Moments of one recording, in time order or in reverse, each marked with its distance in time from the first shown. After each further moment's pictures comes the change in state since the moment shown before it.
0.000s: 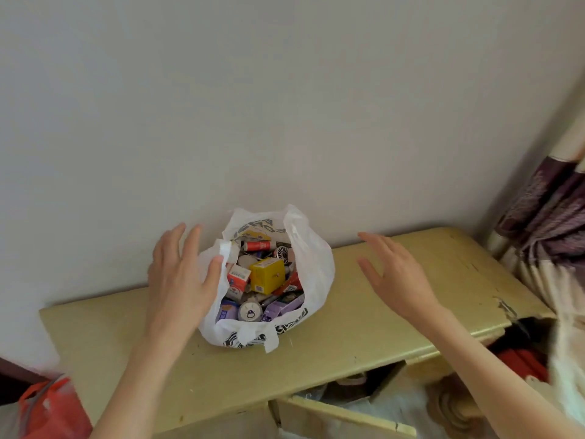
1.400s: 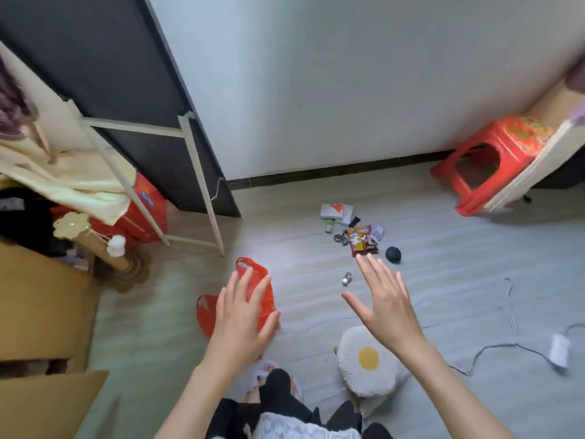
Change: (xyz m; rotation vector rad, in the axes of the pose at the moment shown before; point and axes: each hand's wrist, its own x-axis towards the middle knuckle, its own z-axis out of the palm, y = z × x) left_hand -0.717 0.363 0.016 -0.299 -1.207 1.481; right_hand -0.911 0.000 -0.202 -0.237 0.335 1.589
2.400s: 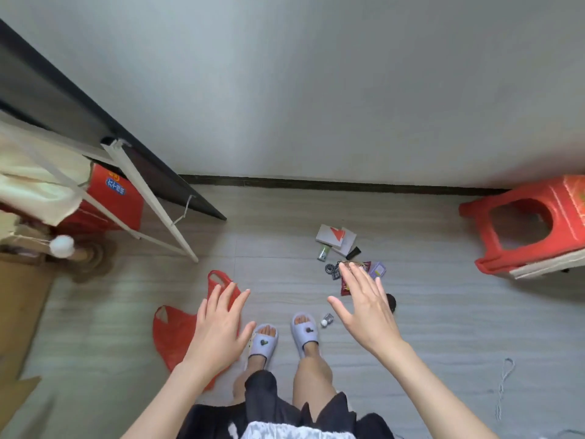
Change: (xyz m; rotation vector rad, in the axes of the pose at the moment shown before) left_hand 0.282 0.009 0.052 0.053 -0.178 -0.269; right_hand 0.322 0.100 -0.002 -0.068 -0.289 -0.087
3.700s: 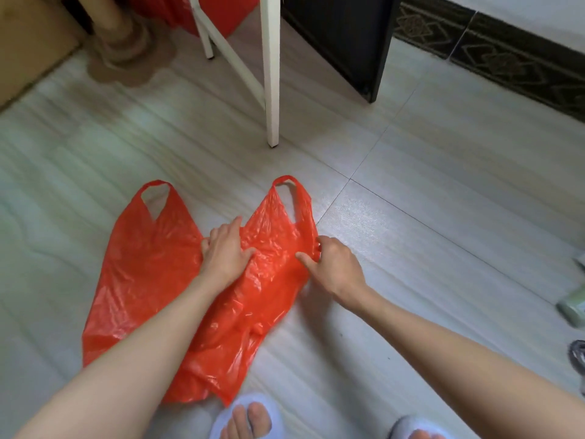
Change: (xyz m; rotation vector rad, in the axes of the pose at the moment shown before) left_hand 0.279 -0.368 0.579 -0.240 0.329 -0.750; right_hand 0.321 0.034 0.687 -0.044 -0.385 -0.437
